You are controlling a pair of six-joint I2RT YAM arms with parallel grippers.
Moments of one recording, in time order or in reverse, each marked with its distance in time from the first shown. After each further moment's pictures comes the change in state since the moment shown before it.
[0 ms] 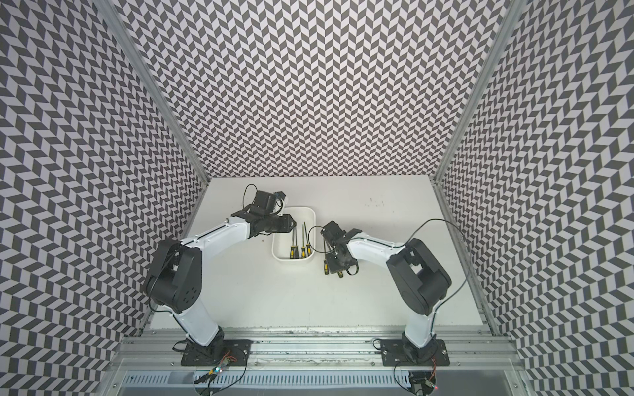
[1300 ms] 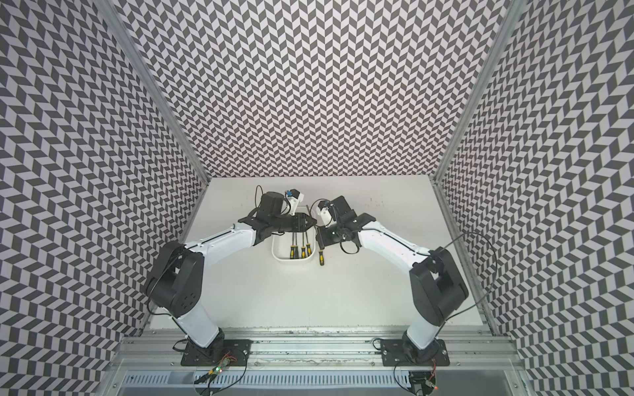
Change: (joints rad) left arm -0.096 -0.019 -0.054 0.269 0.254 -0.122; right arm -0.068 -0.124 0.168 0.145 -0.296 -0.059
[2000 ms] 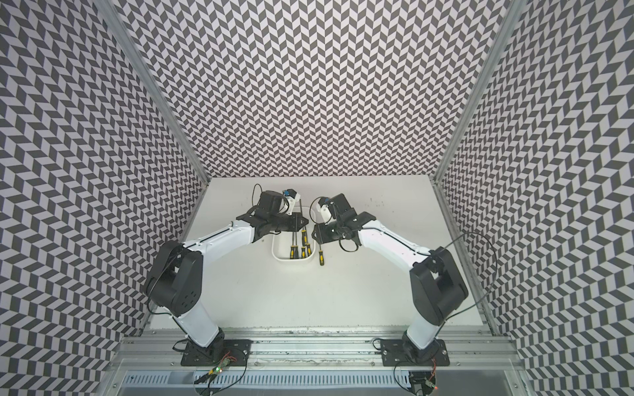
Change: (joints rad) left arm 0.051 0.004 0.035 -0.145 -0.141 0.106; right arm -0.006 -0.008 0.005 0.017 0.031 0.026
